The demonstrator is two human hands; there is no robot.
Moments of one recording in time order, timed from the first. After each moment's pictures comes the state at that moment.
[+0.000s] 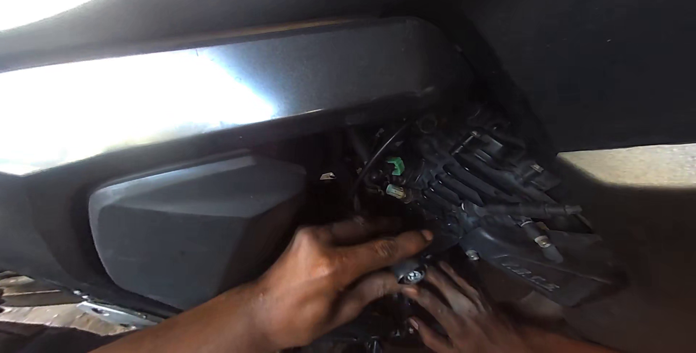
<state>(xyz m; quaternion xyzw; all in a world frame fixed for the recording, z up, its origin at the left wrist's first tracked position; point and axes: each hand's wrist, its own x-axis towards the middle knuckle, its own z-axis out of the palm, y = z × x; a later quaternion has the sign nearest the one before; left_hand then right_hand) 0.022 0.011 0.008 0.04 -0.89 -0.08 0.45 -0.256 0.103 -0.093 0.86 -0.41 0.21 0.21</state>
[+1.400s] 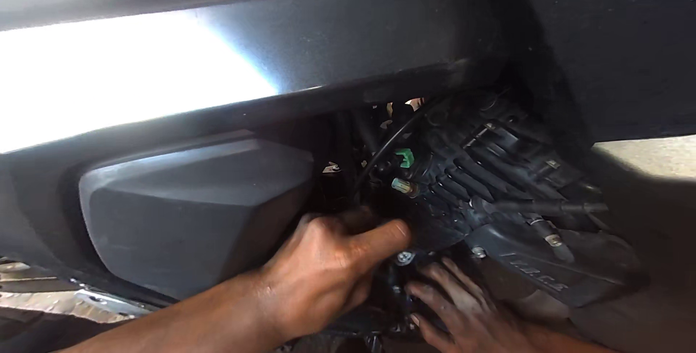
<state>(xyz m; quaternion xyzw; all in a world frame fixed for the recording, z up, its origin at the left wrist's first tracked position) 0.021 0.012 0.011 0.10 -0.89 0.04 0.45 -0.257 0.101 -0.094 0.86 -0.41 0.21 0.21</state>
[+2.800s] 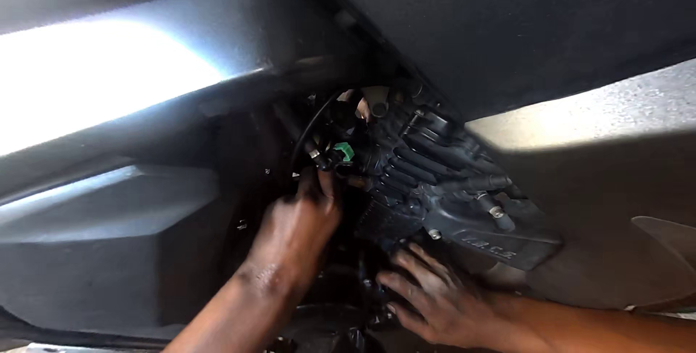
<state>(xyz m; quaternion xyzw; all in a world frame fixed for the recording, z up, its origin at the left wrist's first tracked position) -0.029 0.013 0.013 0.41 -0.83 0.24 0.30 -0.254 0.103 -0.089 0.87 -0.41 0.22 0.20</state>
